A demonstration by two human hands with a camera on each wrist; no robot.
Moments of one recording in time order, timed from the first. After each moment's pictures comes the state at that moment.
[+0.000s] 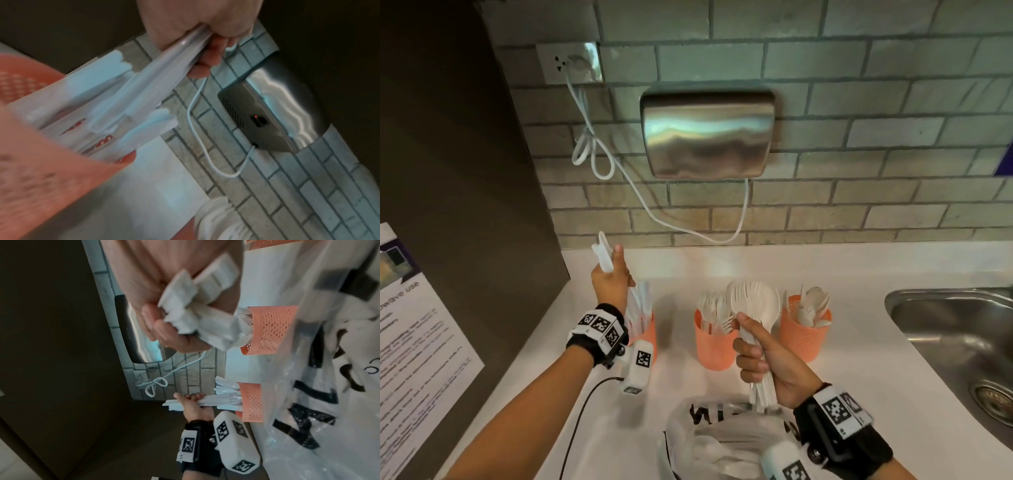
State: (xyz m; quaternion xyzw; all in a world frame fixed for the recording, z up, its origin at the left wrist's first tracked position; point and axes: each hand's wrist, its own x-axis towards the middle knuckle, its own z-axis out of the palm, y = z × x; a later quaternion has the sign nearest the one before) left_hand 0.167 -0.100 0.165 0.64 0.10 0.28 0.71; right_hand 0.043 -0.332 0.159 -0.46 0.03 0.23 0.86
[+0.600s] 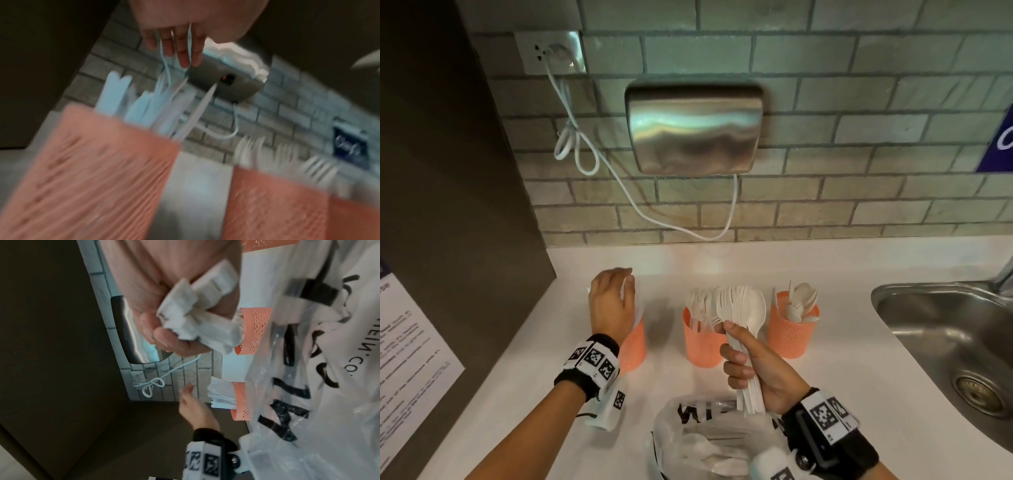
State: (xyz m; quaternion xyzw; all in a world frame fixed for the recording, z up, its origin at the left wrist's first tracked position) left_hand 0.147 -0.103 0.123 0.88 -0.04 0.33 0.34; right_hand 0.036 -0.331 0.155 -0.46 0.03 0.24 0.86
